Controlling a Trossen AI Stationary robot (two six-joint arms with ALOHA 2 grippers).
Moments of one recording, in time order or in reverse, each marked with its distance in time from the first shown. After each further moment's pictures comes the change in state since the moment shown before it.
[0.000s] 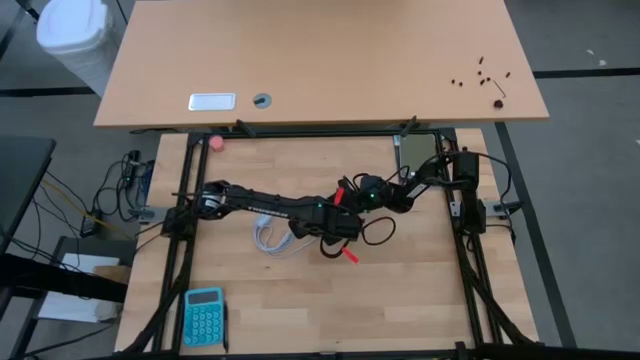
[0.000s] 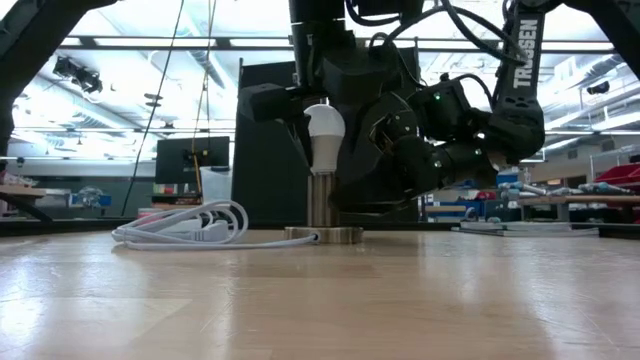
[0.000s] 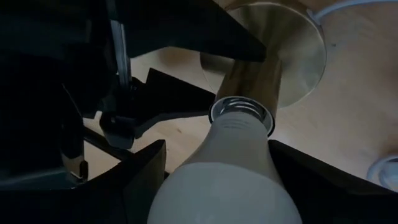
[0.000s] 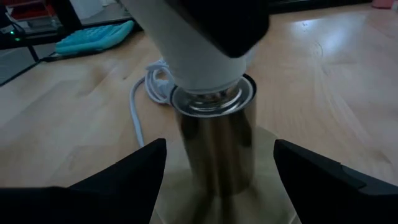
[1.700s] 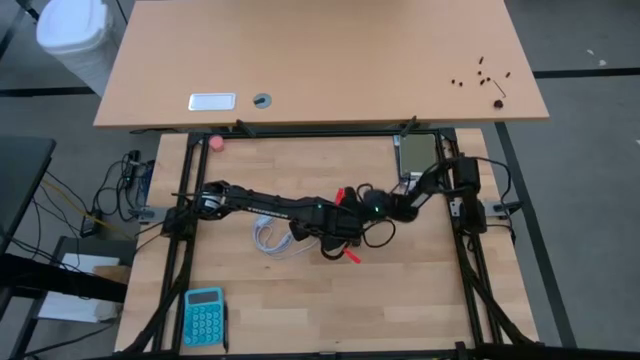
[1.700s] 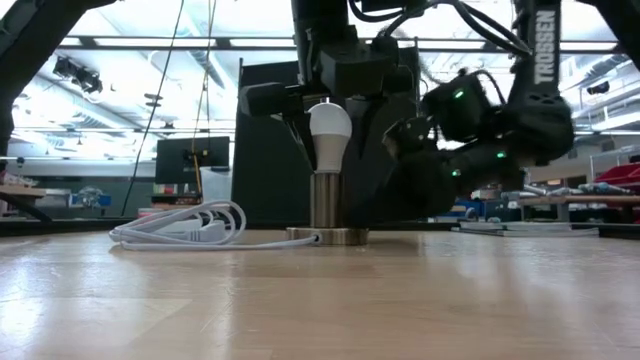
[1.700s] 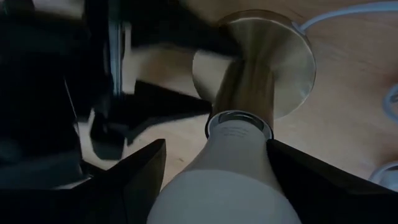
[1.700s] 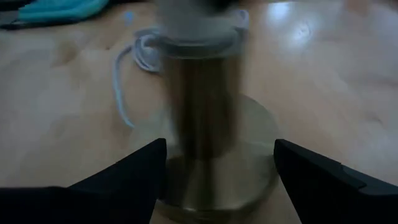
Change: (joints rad) left arm -0.005 0.000 0.000 0.040 0.104 0.125; right arm 0.106 0.000 -0.069 0.016 0.210 -0.026
